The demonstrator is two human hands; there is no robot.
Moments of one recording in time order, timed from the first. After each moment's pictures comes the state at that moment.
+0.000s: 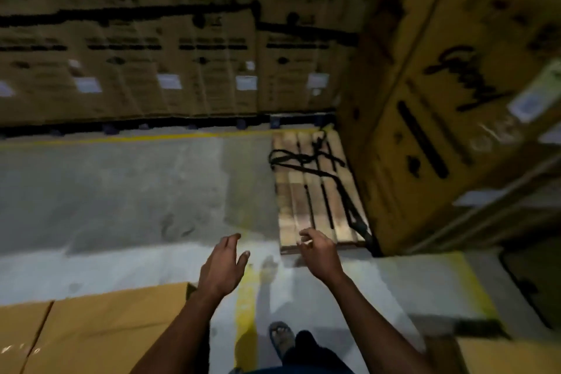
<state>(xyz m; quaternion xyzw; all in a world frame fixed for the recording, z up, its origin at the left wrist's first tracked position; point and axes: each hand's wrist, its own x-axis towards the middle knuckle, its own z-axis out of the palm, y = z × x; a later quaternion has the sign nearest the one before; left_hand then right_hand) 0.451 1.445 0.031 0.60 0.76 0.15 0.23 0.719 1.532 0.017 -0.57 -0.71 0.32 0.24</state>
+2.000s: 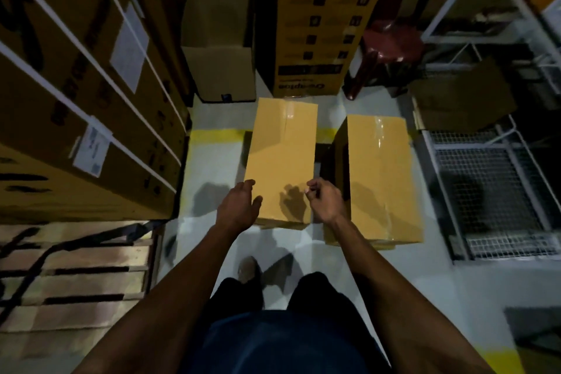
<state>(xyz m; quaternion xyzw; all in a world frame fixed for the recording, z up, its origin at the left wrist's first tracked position) 1.131 1.475 -0.011 0.95 0.11 -0.11 0.28 1.208 1.232 -0.016 -0.93 -0.01 0.17 0.34</state>
